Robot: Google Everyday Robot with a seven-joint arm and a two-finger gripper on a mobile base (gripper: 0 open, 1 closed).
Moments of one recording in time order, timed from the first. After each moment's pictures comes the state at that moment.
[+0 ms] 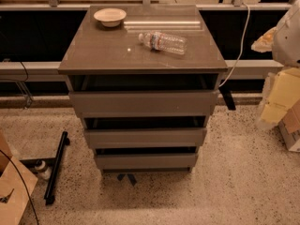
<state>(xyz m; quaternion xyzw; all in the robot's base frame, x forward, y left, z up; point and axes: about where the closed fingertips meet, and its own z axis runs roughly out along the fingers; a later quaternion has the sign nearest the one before) 0.438 -0.217 0.976 -0.60 0.78 -0.03 0.16</state>
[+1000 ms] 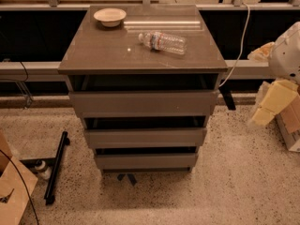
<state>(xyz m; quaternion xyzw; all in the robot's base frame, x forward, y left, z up) 0.465 -0.226 0.938 -0.59 0.78 0.02 0.21</state>
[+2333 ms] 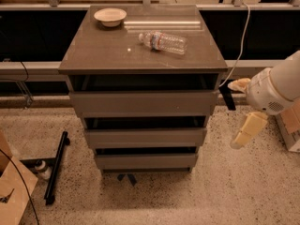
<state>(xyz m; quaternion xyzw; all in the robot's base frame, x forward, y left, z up) 0.493 -0.227 0.831 -0.62 0.75 0.07 0.23</state>
